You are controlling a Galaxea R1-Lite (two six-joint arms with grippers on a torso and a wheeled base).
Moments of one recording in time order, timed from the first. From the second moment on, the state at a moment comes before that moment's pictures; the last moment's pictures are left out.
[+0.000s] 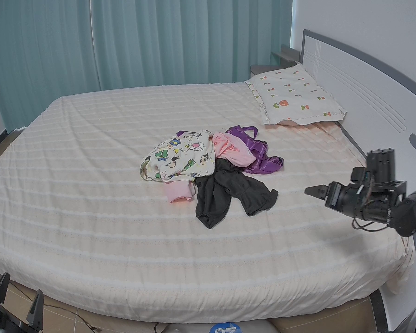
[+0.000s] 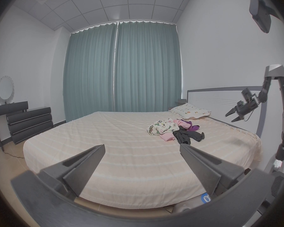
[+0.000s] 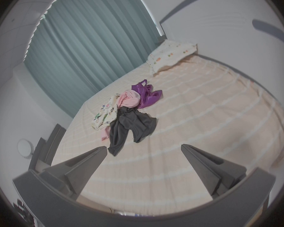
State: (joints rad) left arm -0.01 0.04 -0.02 0.00 0.01 0.00; right arm 0.27 1.85 -0.72 -0.60 0.03 0.56
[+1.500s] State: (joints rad) left arm 0.00 0.02 -0.02 -0.01 0.02 -0.03; right arm 0.36 2.63 -1.43 -0.66 -0.12 0.80
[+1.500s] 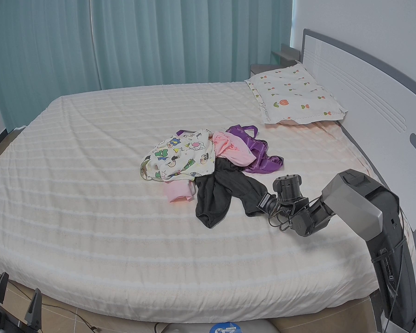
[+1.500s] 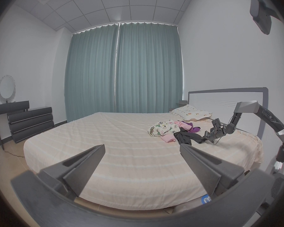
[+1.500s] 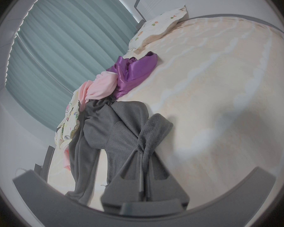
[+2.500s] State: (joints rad) left arm -0.26 1.10 -0.38 -0.34 -0.04 -0.40; right arm 0.39 2.38 -0.86 -1.07 -0.10 0.91
